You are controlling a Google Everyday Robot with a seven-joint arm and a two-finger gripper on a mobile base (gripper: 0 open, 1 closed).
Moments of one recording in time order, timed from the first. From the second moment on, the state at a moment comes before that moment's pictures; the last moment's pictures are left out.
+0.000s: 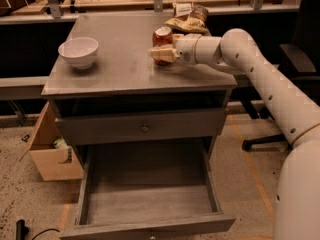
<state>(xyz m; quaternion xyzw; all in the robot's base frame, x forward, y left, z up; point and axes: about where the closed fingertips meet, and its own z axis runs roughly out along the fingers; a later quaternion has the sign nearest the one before) 0.805 -0.009 0.883 -0.41 0.65 0.27 0.58</state>
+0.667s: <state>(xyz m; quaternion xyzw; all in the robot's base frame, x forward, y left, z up) 0.740 -0.028 0.909 -0.42 0.60 0.33 0.59</state>
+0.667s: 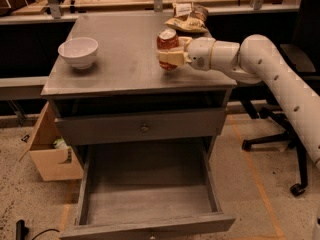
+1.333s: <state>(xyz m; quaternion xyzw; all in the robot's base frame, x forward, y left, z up) 0.674 -0.028 0.909 -0.44 0.56 0.40 0.57</state>
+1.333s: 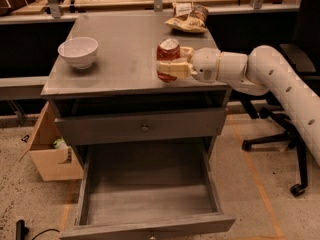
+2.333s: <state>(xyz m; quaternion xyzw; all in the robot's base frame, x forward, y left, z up) 0.576 -0.025 0.906 -0.38 0.52 0.48 0.60</state>
